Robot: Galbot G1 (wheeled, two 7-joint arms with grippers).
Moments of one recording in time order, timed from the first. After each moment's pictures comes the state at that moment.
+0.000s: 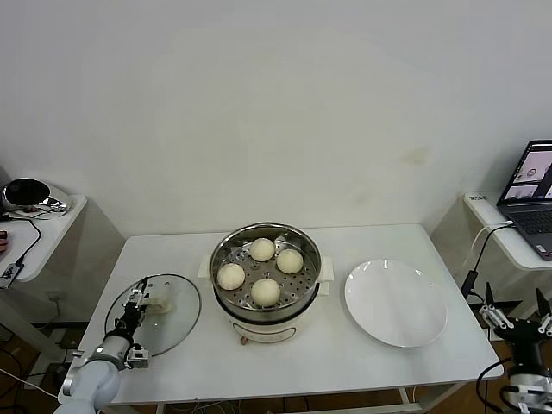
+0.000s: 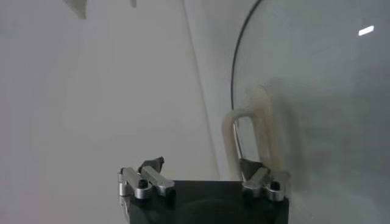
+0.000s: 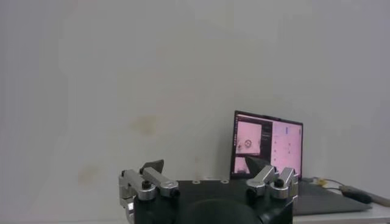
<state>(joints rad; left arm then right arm) 1.13 -1.07 -0.50 -1.30 1.29 -0.06 -0.16 -1.56 1.40 1.05 1.98 0.25 0.13 -0.08</state>
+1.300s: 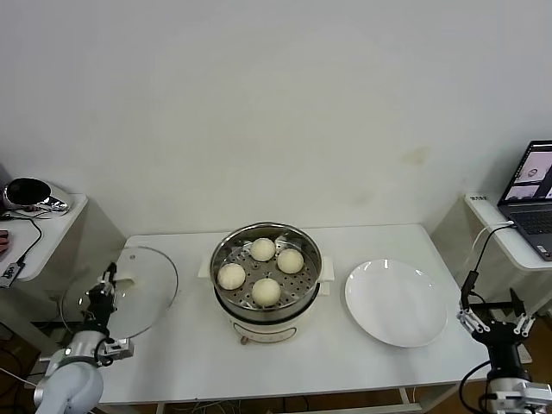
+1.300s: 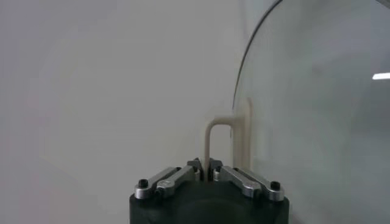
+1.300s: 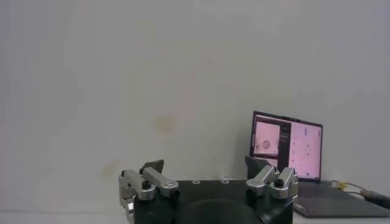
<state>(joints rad) 1.34 -0.99 -0.60 -1.74 1.02 0.20 -0.14 -1.61 1.39 0.97 2.02 0.20 0.16 -0.08</state>
